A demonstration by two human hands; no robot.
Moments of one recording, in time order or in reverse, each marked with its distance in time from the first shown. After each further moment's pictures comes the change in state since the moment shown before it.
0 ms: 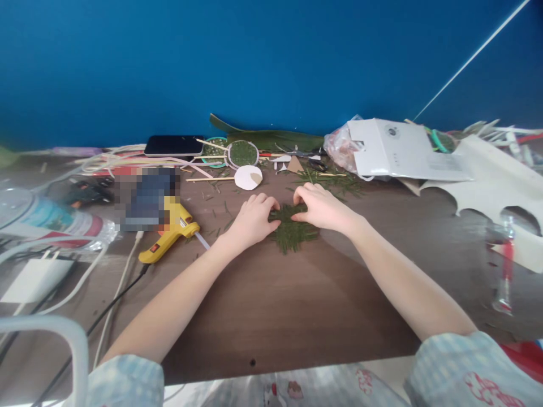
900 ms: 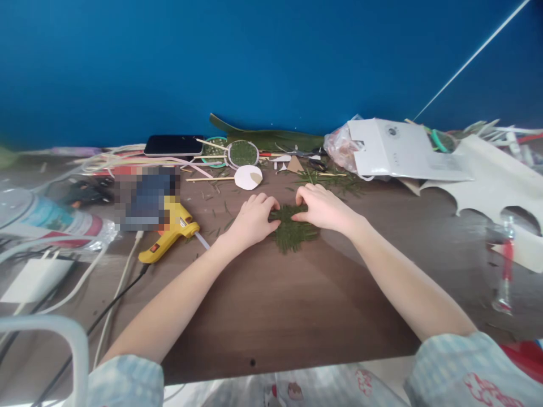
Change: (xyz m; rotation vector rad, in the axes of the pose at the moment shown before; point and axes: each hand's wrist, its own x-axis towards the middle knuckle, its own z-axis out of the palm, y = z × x) left_hand 0.000 0.000 0.000 -0.005 0.004 0.000; right_hand -0.002 -0.003 -0.004 -0.054 -0.015 0.034
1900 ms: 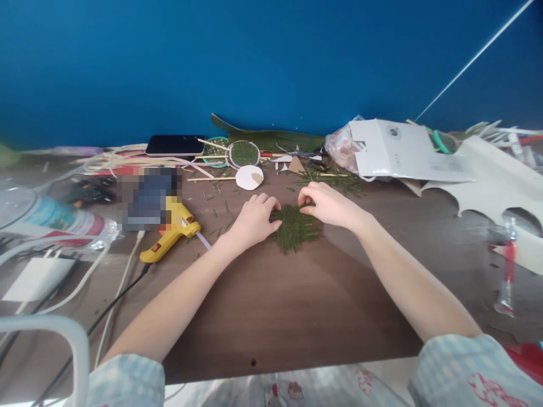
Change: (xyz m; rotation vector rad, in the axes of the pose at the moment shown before) left_hand -0.001 0.001 0.000 0.006 0.001 -0.001; right_hand 0.002 0.011 -0.003 0.123 0.004 -0.054
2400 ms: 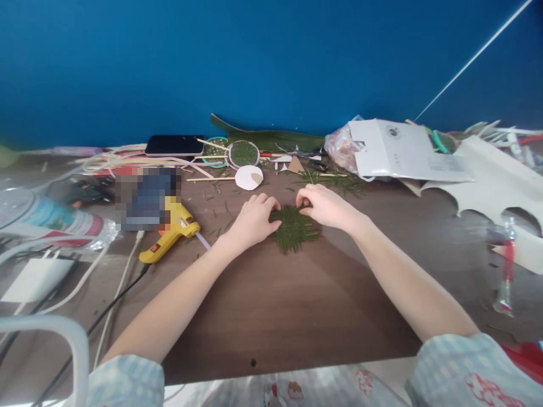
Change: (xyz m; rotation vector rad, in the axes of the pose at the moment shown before) left_hand 0.000 0.000 0.000 0.001 -0.005 -0.003; right_hand 0.002 0.001 0.004 -0.041 0.020 -0.017
